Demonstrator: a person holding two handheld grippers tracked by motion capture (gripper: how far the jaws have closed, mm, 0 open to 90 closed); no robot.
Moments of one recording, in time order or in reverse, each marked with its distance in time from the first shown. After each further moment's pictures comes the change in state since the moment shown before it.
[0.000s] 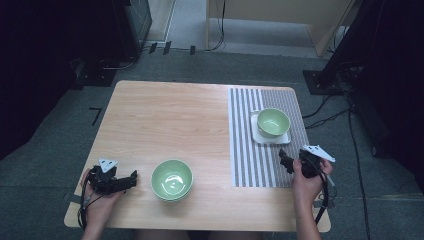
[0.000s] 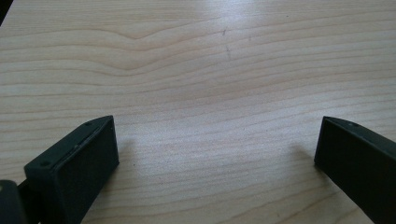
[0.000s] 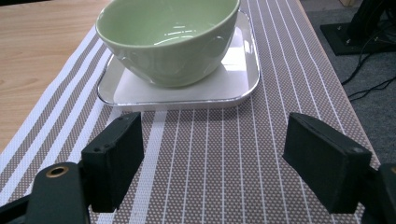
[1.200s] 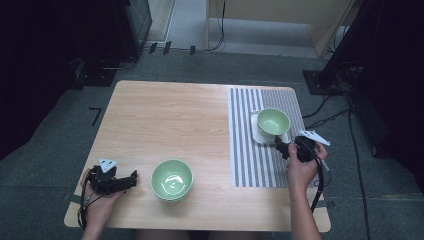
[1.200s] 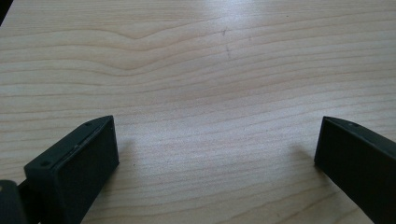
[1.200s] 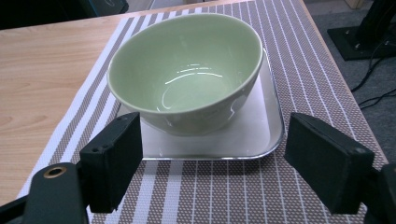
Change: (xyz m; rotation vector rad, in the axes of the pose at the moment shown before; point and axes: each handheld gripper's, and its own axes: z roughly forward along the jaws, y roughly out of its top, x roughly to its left) left arm 0.000 0.000 0.000 0.000 0.000 0.000; right arm 0.013 0.036 0.024 -0.006 0.015 0.020
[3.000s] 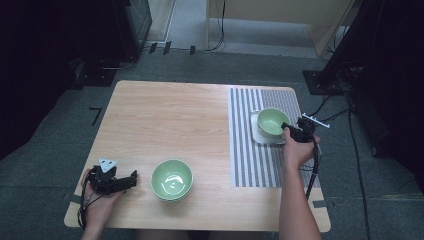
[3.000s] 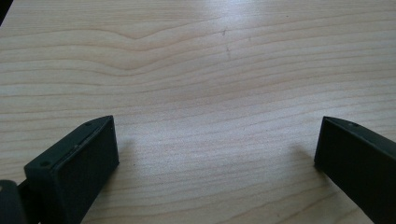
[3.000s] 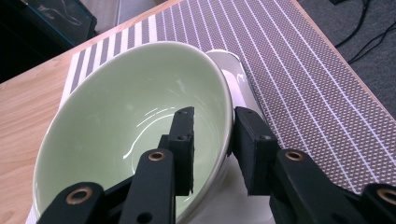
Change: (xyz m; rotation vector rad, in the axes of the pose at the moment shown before) left arm 0.000 0.000 0.000 -0.002 0.000 -0.003; right arm -0.018 0.034 0.060 0.071 -0.068 0.298
